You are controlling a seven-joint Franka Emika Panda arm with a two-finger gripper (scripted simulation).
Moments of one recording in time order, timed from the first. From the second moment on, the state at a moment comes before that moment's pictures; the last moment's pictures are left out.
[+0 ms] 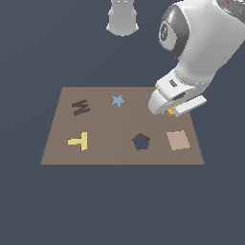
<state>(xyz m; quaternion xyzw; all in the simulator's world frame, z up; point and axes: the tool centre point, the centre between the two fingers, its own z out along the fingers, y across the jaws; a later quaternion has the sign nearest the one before) -0.048 0.177 0.031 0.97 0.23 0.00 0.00</state>
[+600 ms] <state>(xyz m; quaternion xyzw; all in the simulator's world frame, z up) -0.050 0.175 0.031 0.97 0.24 0.00 0.00</state>
